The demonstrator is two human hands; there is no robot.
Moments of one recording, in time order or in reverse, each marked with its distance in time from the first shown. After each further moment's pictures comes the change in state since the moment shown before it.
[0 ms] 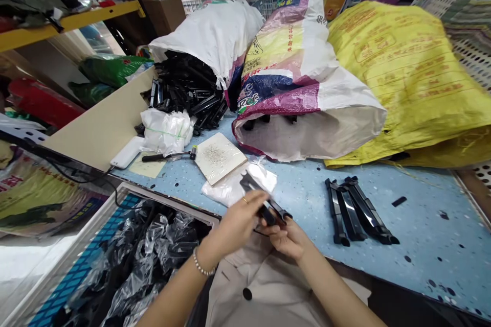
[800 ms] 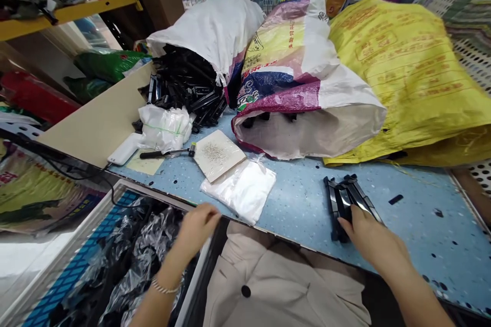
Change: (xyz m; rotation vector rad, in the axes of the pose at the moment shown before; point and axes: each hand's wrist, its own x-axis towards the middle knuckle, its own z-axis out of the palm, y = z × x) left_hand -0.064 -0.047 -0.019 0.273 0.034 -0.540; right_hand -0.110 -0.081 -0.087 -2.202 0.970 0.004
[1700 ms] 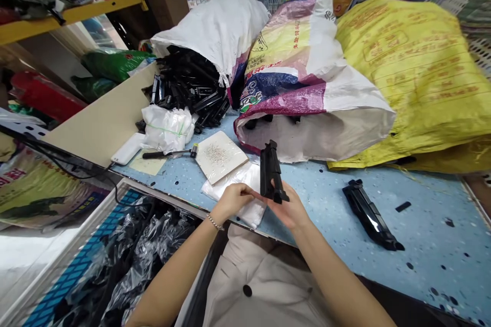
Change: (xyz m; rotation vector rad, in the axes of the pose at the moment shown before) left_hand 0.090 0.049 0.032 -0.574 -0.091 -0.072; right_hand 0.048 -0.178 -0.028 2.315 -0.490 0.018
